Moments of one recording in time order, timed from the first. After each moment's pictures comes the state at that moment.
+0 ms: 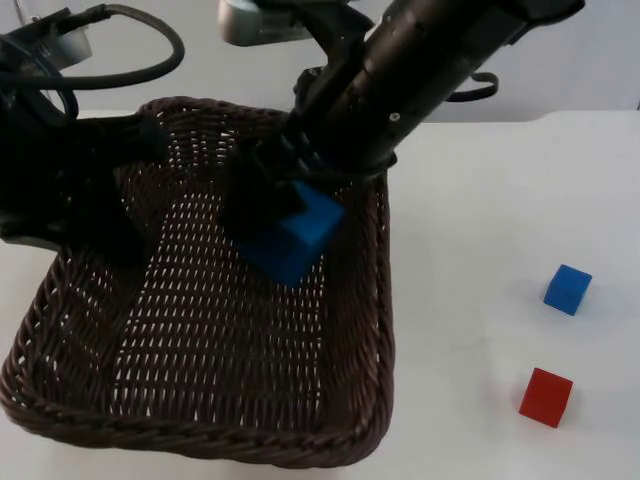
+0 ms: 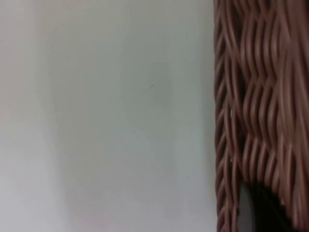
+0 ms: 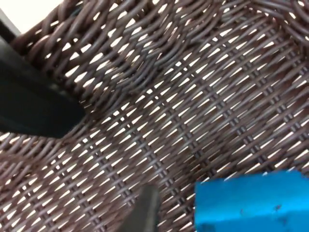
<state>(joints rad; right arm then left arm) 0.72 2.03 -1.52 0.53 0.64 -0.53 -0.18 1.54 -0.89 -0.52 0.76 0.19</state>
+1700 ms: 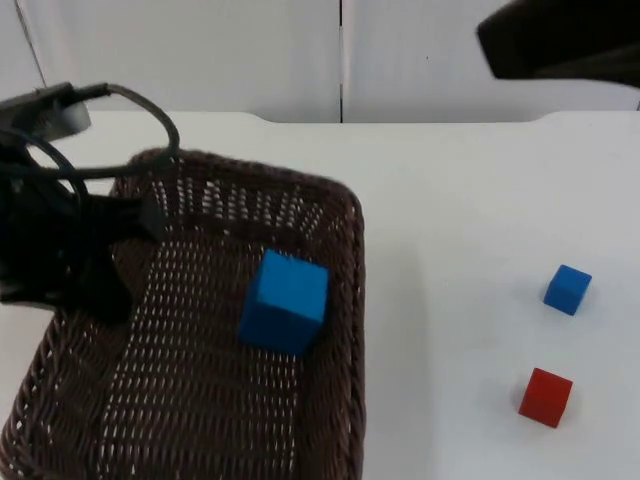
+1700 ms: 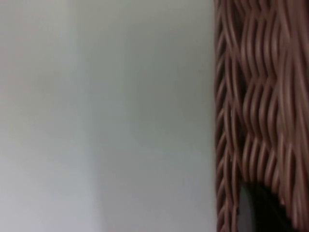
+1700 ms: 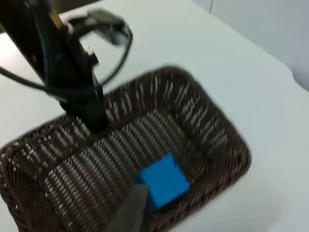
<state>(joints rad) 0.72 1.08 -0.88 0.37 0.41 -0.52 -0.19 1.60 -0.76 -0.52 0.59 0.26</state>
